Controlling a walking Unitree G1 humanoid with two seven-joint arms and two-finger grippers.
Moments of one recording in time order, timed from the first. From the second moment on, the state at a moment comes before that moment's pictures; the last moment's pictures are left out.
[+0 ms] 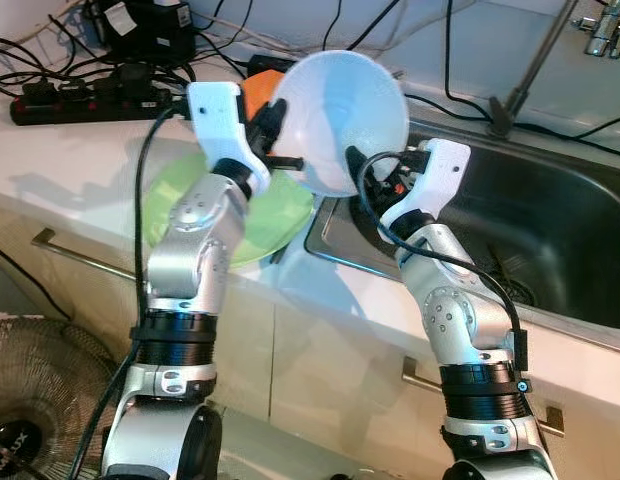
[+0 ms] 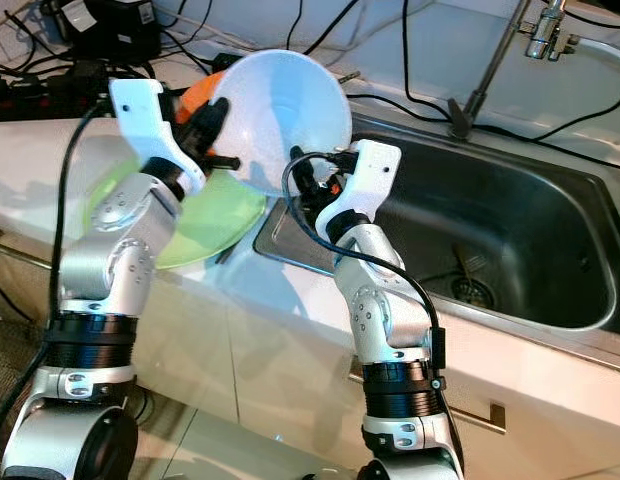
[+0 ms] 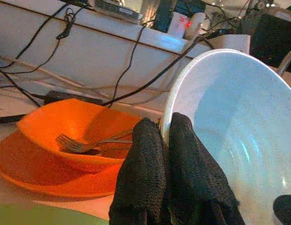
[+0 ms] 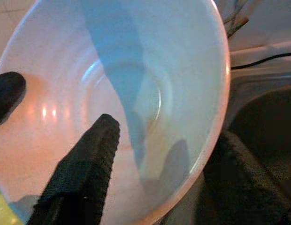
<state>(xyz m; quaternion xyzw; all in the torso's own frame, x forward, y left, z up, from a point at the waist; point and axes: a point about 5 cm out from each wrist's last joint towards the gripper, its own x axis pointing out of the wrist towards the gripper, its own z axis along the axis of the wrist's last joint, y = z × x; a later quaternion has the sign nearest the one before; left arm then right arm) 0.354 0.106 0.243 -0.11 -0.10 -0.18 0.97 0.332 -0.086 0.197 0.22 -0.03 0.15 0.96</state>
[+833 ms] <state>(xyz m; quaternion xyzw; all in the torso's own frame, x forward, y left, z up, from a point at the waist) 0.352 0.100 0.240 -0.10 -0.09 -0.20 0.97 0.334 -0.100 0.194 0.29 -0.03 0.11 0.95</state>
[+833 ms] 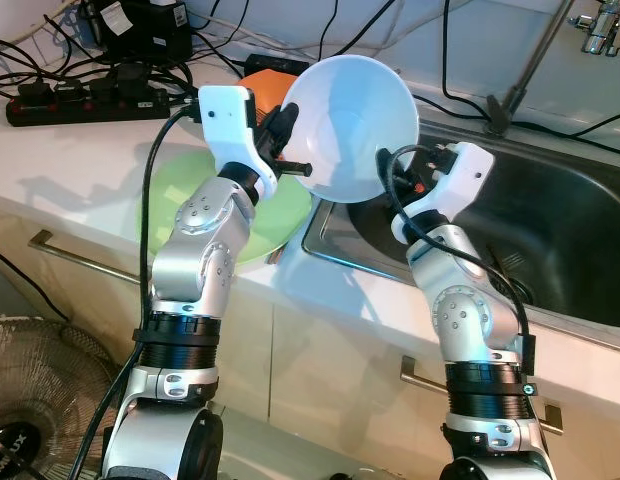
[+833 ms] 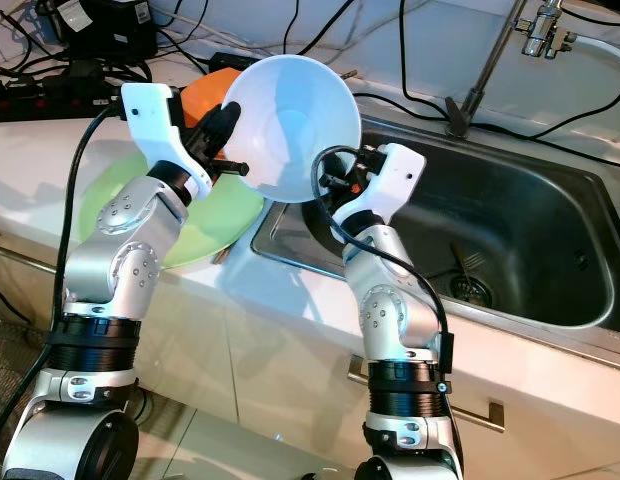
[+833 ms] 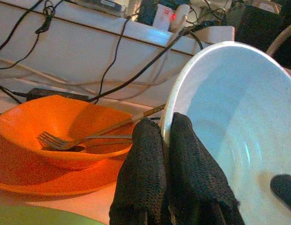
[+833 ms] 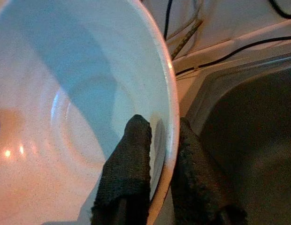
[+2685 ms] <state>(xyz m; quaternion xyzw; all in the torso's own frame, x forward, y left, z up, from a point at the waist) 0.352 0.103 0.241 -0.06 -0.10 -0.19 0.97 0.344 -0.197 0.152 0.15 0.01 -0.15 0.98</state>
